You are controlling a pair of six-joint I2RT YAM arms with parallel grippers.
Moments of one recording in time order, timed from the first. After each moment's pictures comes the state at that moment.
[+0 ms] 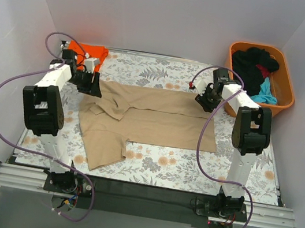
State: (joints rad) left arm 0.13 1.88 1.44 -0.79 0.63 0.34; right arm 0.19 2.08 1.61 -0.72 -0.20 -0.94
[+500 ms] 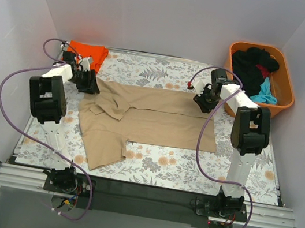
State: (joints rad) left arm 0.21 2.11 1.52 -0.57 0.52 0.07; right arm 0.21 2.08 1.61 -0.74 -0.23 -0.89
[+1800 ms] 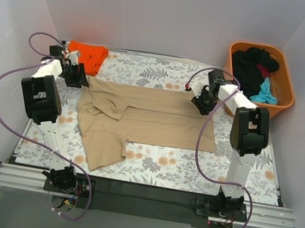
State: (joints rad) left arm 0.30 2.14 1.66 -0.63 0.49 0.08; right arm 0.24 2.09 1.60 -0.77 -0.20 -0.87
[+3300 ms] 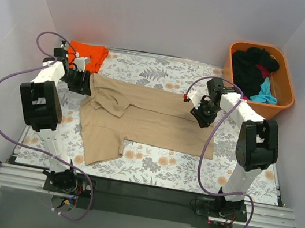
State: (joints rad) left arm 0.27 1.99 1.53 -0.78 0.49 0.31; right arm 0.28 1.84 1.37 -0.89 -0.25 -0.84
